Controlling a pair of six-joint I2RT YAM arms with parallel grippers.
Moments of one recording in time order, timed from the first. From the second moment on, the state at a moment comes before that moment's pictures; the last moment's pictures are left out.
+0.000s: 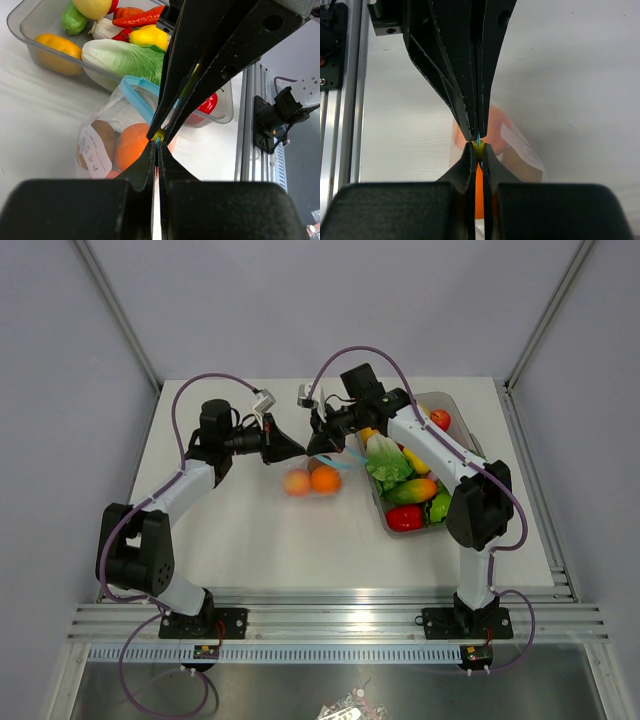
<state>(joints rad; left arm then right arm) -0.21 1.52 1.00 0.23 1.08 -0.18 0.57 1.96 1.86 -0.70 -0.82 -0.57</state>
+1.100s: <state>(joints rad) -0.12 1.36 0.84 0.33 0.95 -0.22 0.58 1.94 1.79 -0.63 -0.80 -0.57</state>
